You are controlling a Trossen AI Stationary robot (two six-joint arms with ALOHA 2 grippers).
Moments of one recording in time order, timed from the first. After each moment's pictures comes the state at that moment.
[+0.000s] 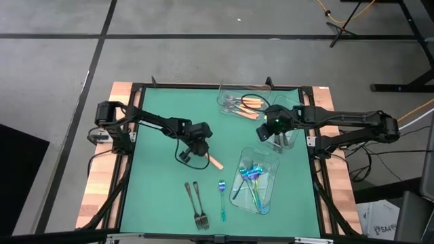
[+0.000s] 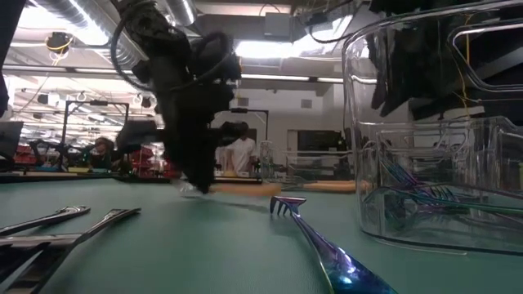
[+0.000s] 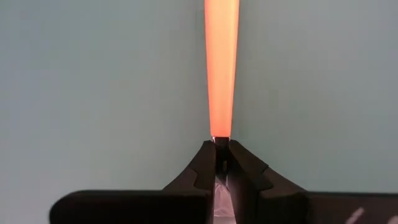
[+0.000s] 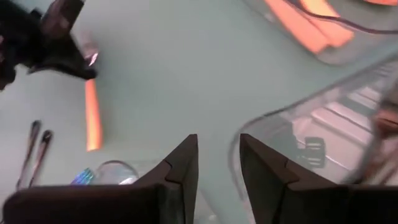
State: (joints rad) left arm 0.10 1.74 0.91 -0.28 0.18 0.78; right arm -0.16 1.14 0.88 -0.72 0.05 0.82
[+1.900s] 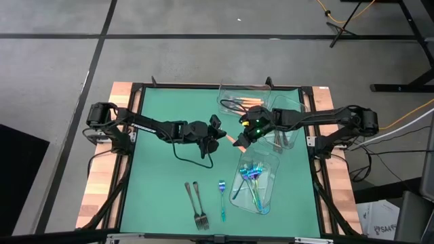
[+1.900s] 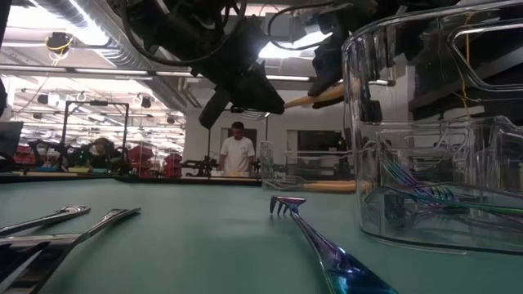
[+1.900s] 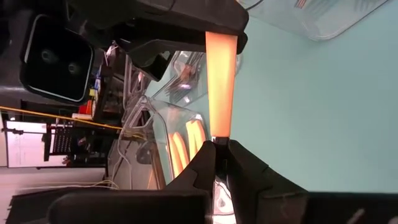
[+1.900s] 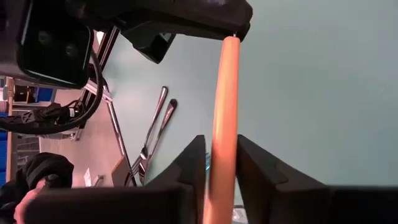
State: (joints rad) left arm 0.01 1.66 0.92 0.25 -0.31 1.03; right arm -0.16 1.44 0.89 -0.17 -0.44 0.83
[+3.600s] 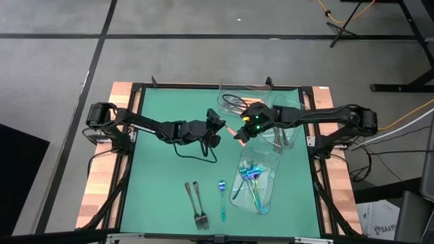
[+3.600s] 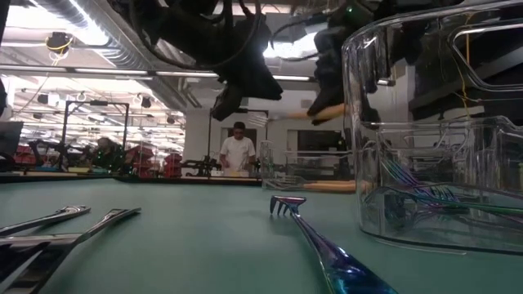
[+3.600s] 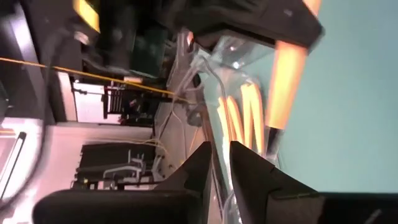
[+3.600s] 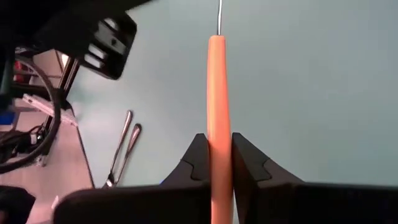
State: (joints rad) left arm -0.01 1.66 0.92 0.35 -0.56 1.11; right arm -0.21 1.44 0.88 -0.20 -0.34 0.79
